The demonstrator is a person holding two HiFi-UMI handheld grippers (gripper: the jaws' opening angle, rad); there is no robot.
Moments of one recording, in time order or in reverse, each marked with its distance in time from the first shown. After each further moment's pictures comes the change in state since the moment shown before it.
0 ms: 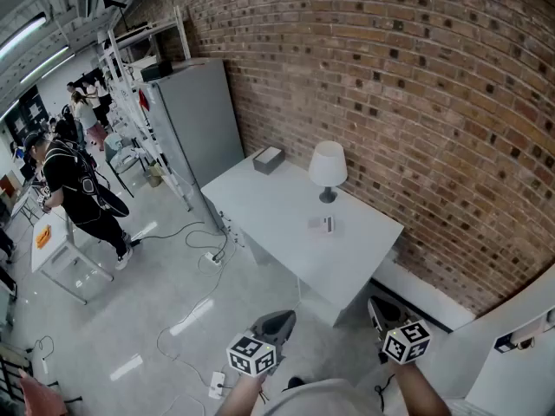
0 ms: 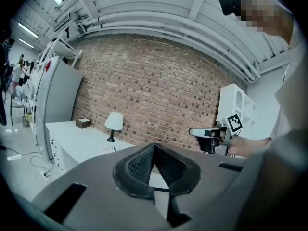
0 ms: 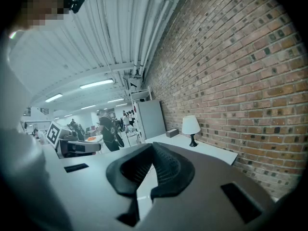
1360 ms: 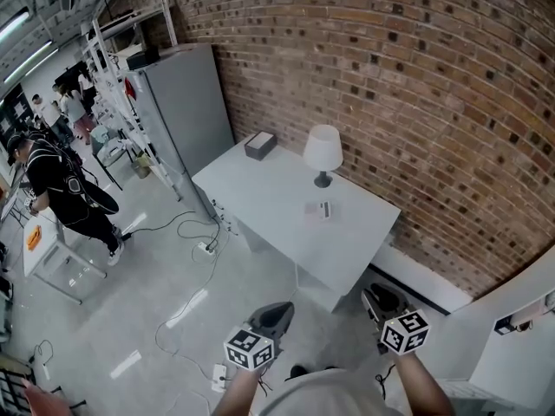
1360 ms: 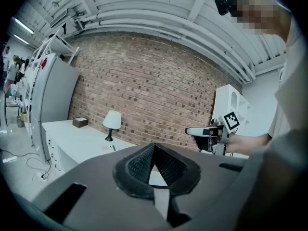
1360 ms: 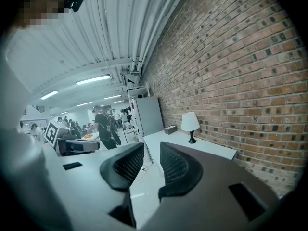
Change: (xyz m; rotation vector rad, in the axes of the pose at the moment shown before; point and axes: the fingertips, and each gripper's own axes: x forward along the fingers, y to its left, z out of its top) left arm -0.016 0.026 -0.001 0.013 0.015 -0.055; right arm 0.024 0.024 -0.010 -0.005 0.036 -0.041
